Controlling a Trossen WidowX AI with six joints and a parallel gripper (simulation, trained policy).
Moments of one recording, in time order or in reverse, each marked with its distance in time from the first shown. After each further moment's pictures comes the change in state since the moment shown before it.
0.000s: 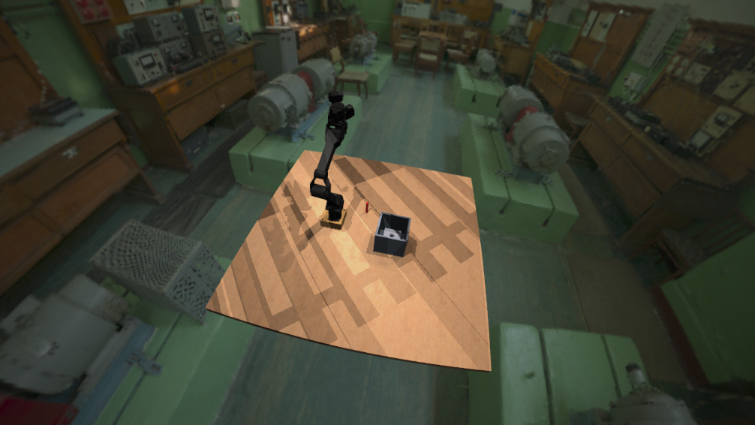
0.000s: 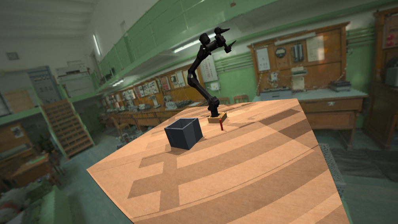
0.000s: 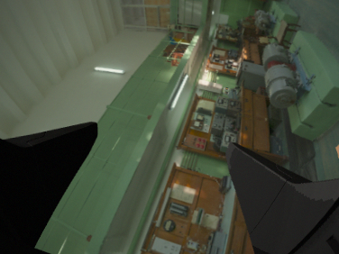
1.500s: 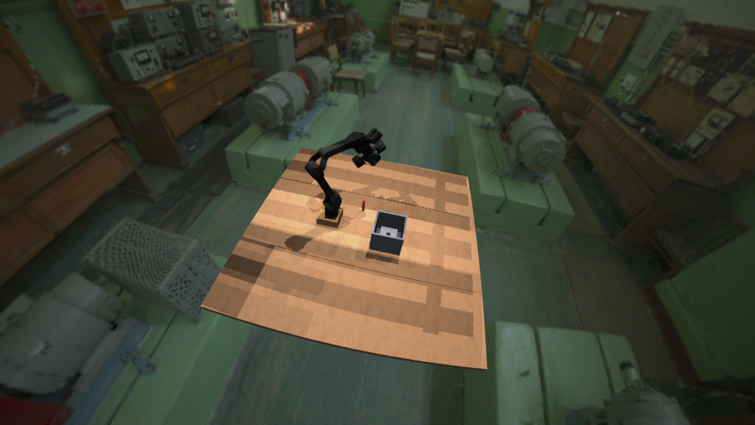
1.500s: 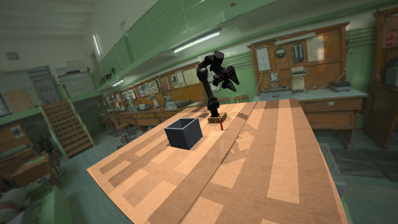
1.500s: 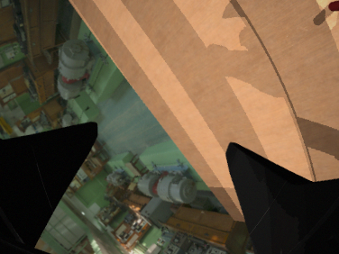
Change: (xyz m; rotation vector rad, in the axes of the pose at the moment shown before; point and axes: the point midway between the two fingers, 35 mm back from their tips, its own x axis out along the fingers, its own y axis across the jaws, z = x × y) arm -0.169 -0.264 0.198 0.740 -1.117 -0.823
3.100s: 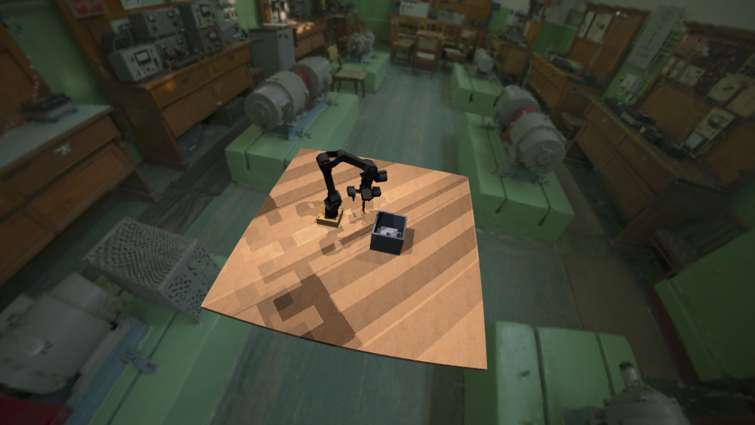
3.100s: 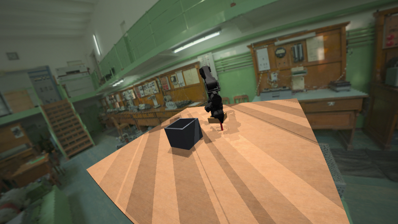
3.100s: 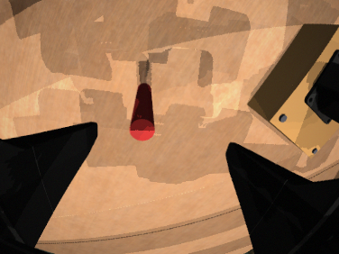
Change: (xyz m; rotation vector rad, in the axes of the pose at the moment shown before) arm 0.068 -0.172 0.144 0.366 -0.381 -0.624
